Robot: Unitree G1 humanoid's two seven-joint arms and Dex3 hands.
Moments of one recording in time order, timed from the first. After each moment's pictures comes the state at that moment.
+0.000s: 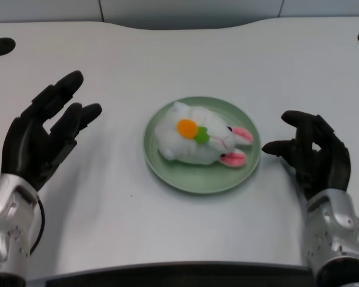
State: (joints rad) left arm -0.26 0.21 0.21 0.33 -0.39 0.04 -0.33; right arm -0.47 -0.04 -0.34 0.94 0.28 -0.34 0.12
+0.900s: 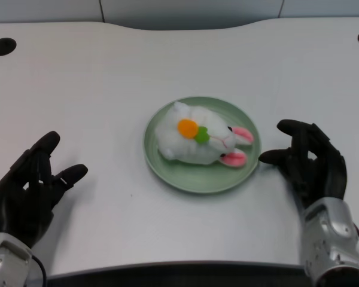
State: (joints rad) left arm -0.03 0.09 0.35 0.12 -0.53 0.30 -0.19; right arm -0.43 -0.03 -0.32 0.92 0.27 -0.33 0.12
